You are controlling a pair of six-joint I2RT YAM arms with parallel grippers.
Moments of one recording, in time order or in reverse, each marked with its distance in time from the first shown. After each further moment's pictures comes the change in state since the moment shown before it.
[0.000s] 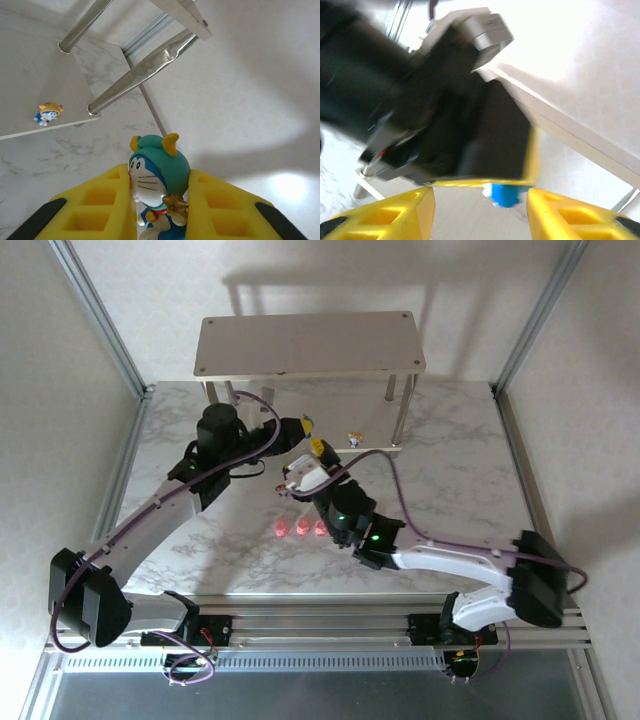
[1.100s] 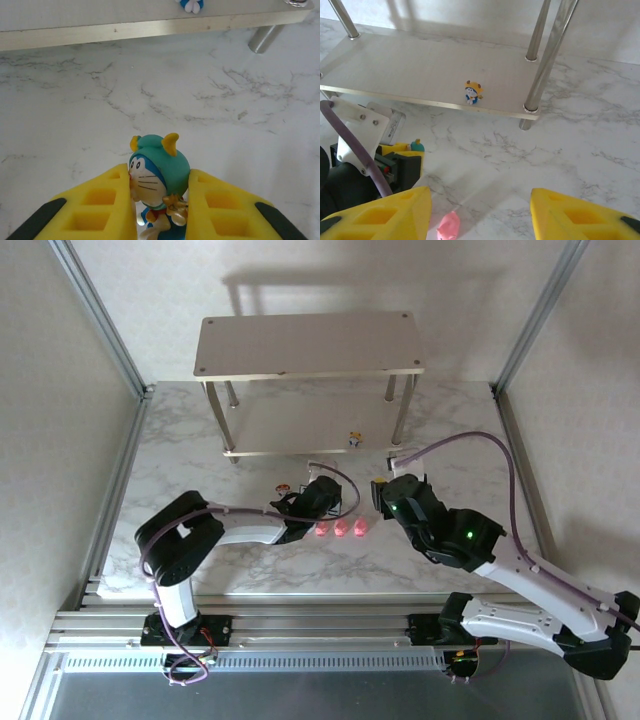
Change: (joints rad) left arm -0.420 0.515 -0.130 0.216 -0.937 0.285; right arm -0.170 -0.377 0.090 -1.205 -0.018 0.890
